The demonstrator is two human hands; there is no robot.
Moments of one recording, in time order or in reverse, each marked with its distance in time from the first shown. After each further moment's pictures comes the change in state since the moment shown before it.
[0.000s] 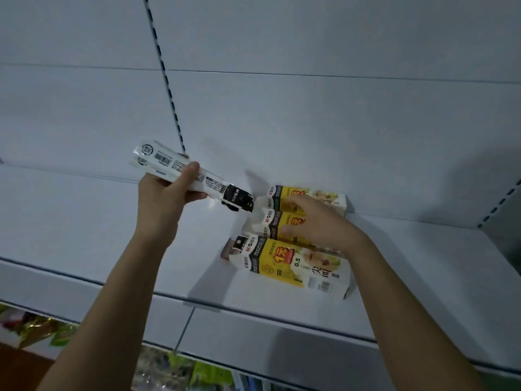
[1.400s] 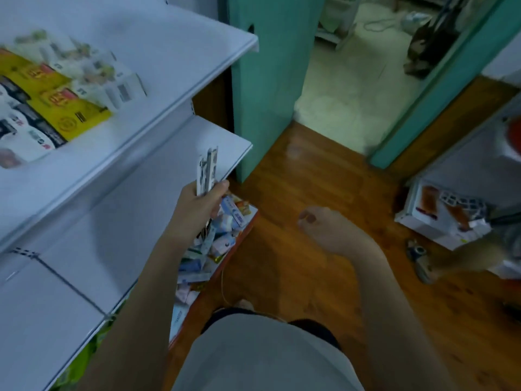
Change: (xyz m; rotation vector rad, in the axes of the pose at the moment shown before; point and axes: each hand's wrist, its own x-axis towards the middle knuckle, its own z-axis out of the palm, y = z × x) left_hand -0.239 -0.124 -0.033 0.117 -1.556 -0.347; right_hand -0.398 -0.110 0.276 0.318 0.476 1.325
